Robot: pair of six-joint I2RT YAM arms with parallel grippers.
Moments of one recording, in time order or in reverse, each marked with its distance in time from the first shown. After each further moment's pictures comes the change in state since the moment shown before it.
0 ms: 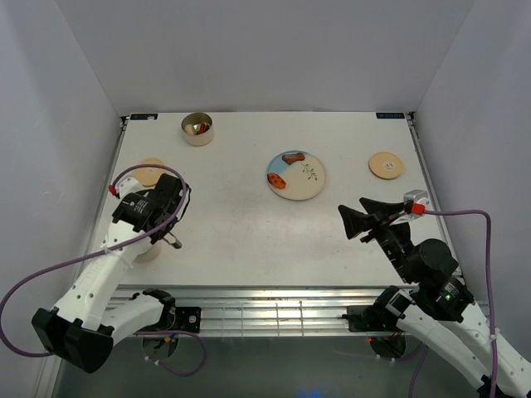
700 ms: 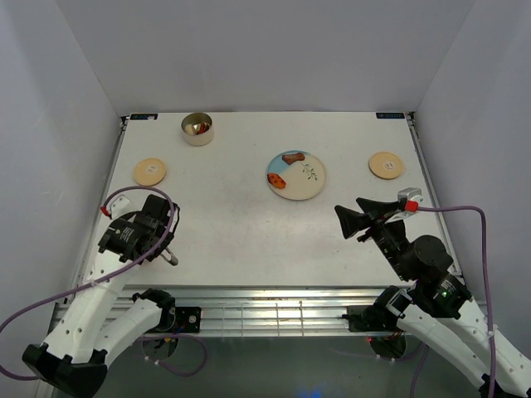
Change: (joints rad) left arm 0.019 -0.200 -0.152 0.000 0.108 -0.010; right arm 0.000 0.031 0.000 0.001 -0.011 0.000
